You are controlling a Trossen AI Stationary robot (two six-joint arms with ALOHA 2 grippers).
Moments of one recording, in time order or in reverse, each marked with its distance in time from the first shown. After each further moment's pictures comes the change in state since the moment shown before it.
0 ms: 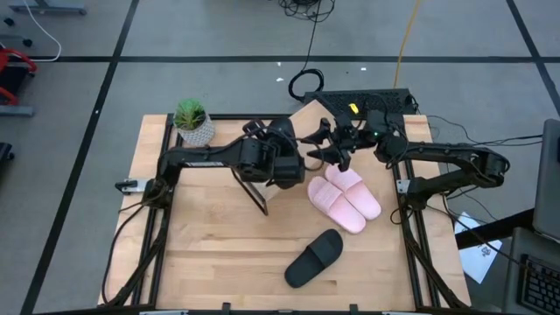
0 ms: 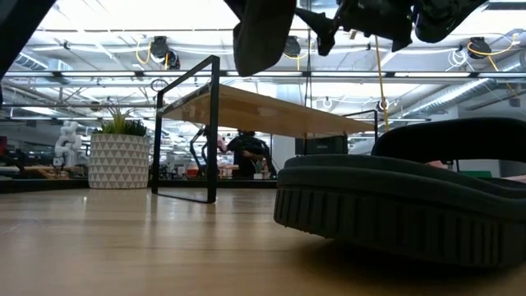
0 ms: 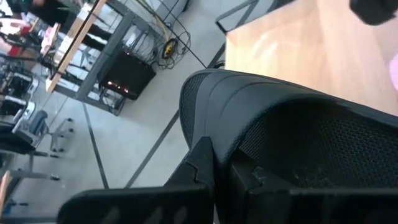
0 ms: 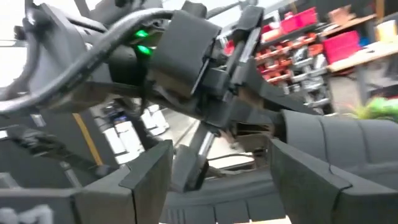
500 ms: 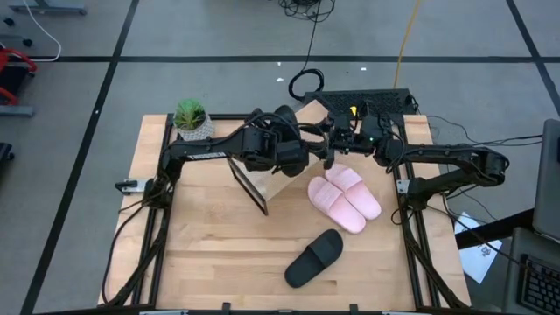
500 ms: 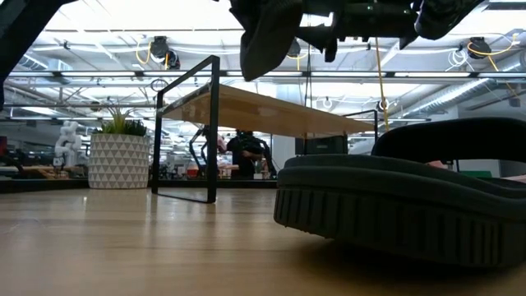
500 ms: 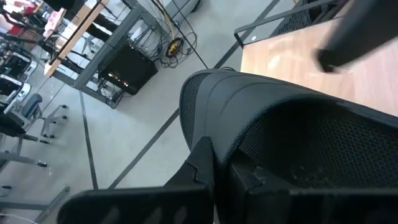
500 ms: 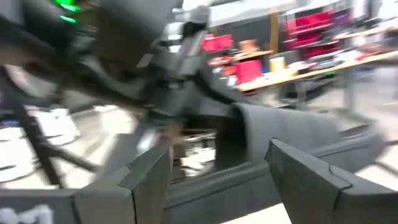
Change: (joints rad) left arm 0.078 0.000 0.000 0.111 0.001 0.017; right arm 0.070 0.000 0.000 -0.089 0.412 -0.240
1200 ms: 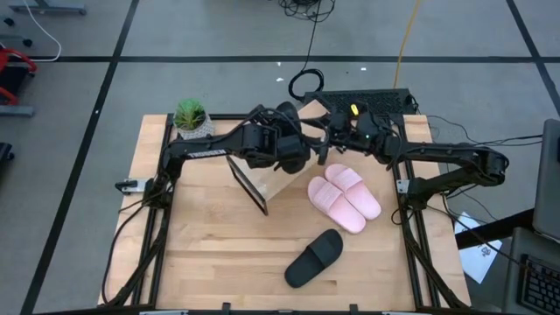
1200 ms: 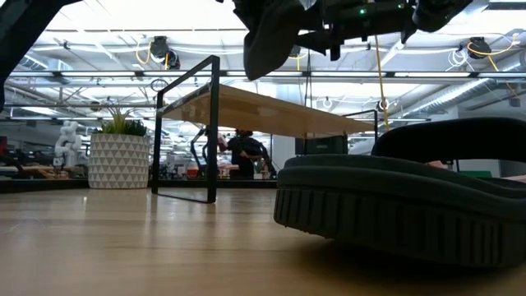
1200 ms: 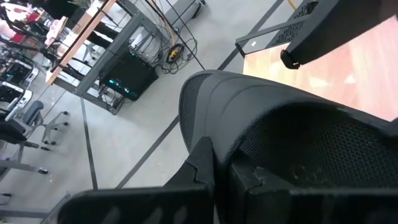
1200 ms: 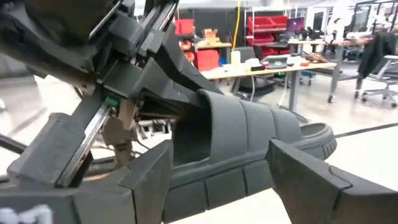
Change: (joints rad) left arm 0.021 0.000 0.000 0.065 -0.002 0.082; right arm 0.006 0.000 0.072 -0.174 0.150 -0.183
